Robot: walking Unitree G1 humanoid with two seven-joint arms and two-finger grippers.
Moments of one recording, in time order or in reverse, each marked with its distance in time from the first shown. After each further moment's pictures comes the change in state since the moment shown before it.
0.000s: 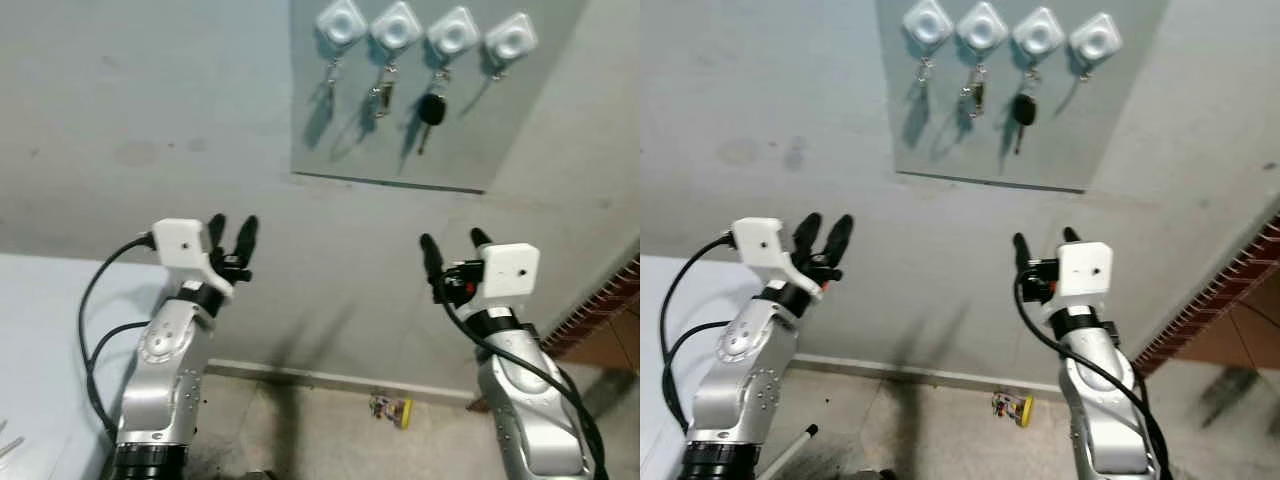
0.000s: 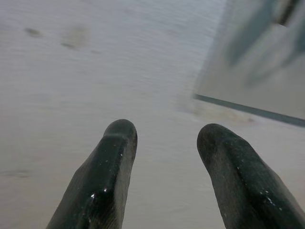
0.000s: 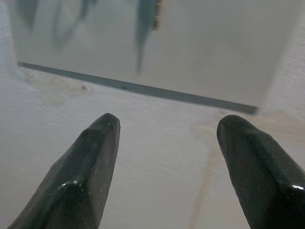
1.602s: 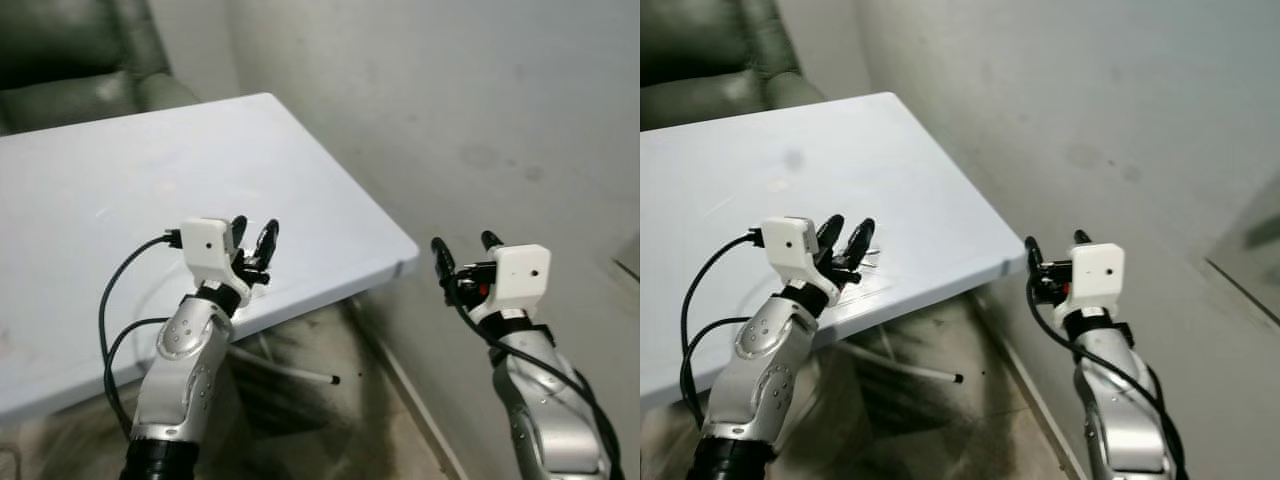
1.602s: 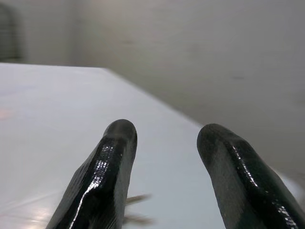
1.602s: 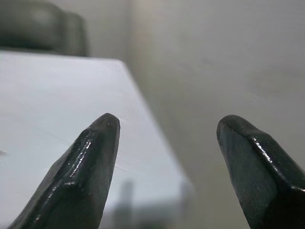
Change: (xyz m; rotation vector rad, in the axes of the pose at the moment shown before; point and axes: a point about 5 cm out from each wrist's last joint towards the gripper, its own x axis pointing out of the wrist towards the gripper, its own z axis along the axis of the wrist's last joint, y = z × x) left arm 0.006 -0.004 -0.004 0.026 0.027 -0.015; right arm 0.005 -0.004 0.001 -0.013 0.004 0.038
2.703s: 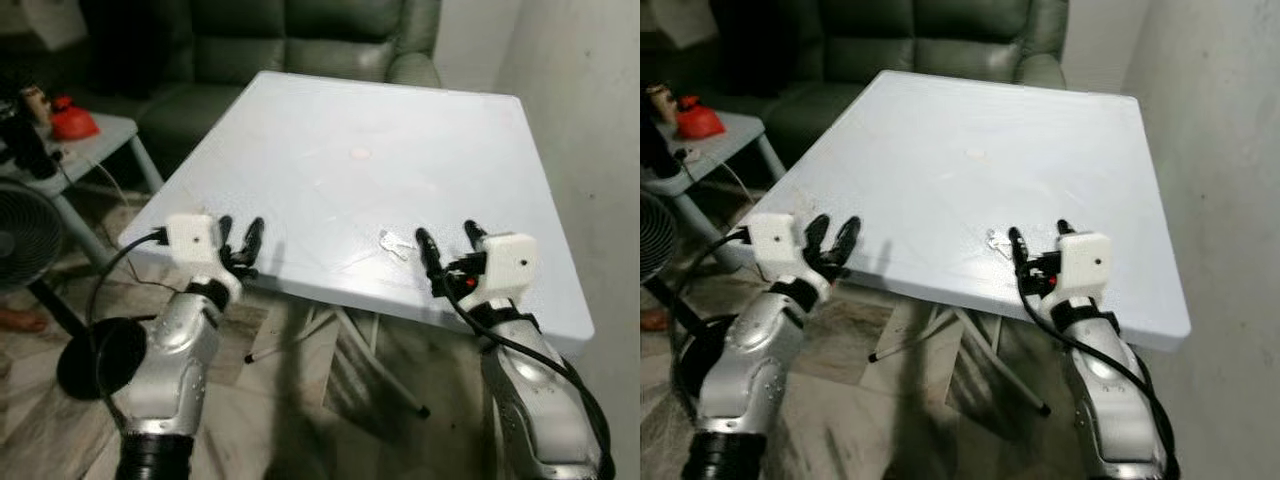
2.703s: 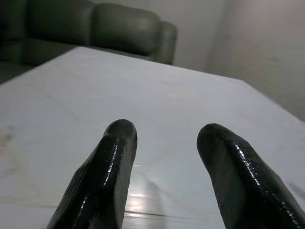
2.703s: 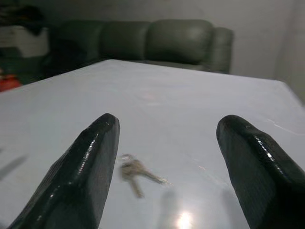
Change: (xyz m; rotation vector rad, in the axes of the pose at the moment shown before) left arm 0.005 -0.011 -0.003 -0.034 0.041 -0.019; right arm -0.001 -0.006 0.000 0.039 -0.003 0.011
